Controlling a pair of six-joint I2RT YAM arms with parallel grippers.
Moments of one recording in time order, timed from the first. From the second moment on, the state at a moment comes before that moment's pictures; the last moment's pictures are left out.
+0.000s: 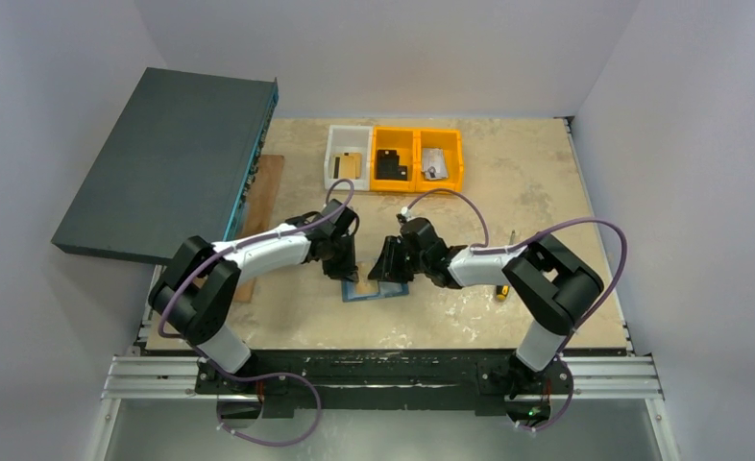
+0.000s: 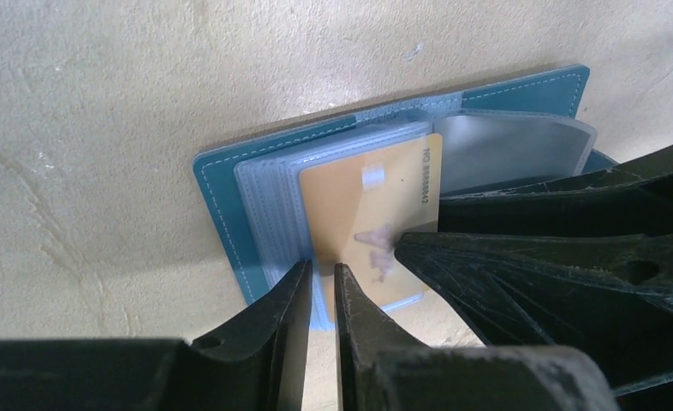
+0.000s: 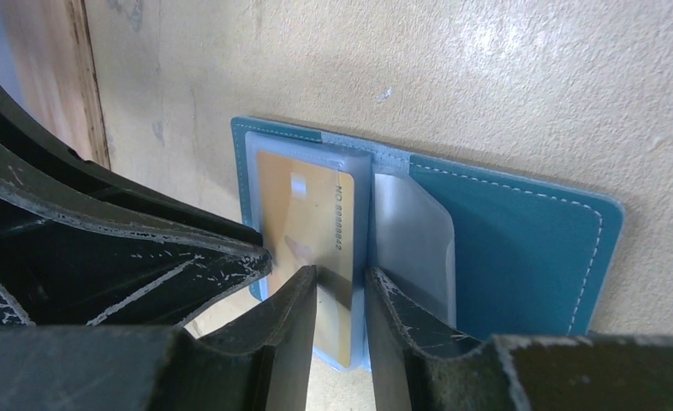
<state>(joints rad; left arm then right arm) -0.65 1.61 0.92 -0.46 0.10 -0.72 0.77 1.71 0.73 0.24 -0.21 0.89</state>
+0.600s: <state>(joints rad) -0.65 1.65 0.96 -0.48 0.09 -0.80 0.64 1.76 0.59 0.56 -0.45 0.98</state>
